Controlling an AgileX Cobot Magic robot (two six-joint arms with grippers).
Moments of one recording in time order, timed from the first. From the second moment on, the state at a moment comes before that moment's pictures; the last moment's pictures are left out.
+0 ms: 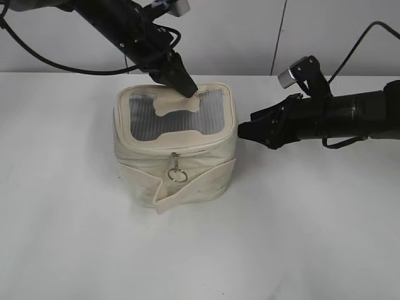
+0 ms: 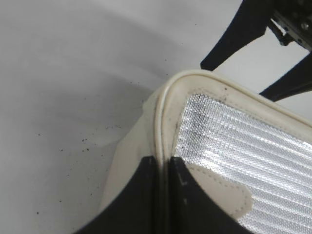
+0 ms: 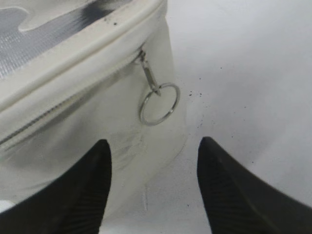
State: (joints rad) left arm -0.38 2.25 -1.96 -0.70 1.17 1.03; right arm 0.19 1.99 -0.93 1.82 0.66 -2.22
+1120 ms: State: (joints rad) left arm -0.38 2.25 -1.96 -0.70 1.18 1.03; right arm 0.20 2.05 -1.00 1.82 0.71 -2.20
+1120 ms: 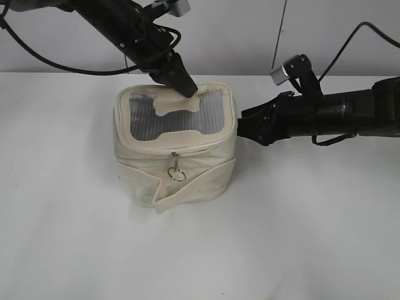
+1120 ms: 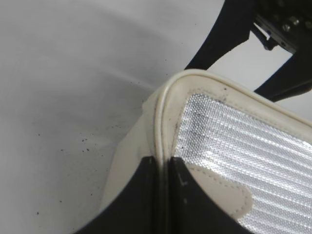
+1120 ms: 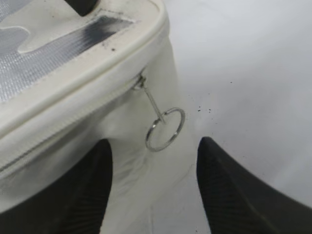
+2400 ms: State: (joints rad) left arm -0.38 2.25 -1.96 -0.70 1.17 1.03; right arm 0.28 2.12 -1.16 1.81 0.59 -2.12
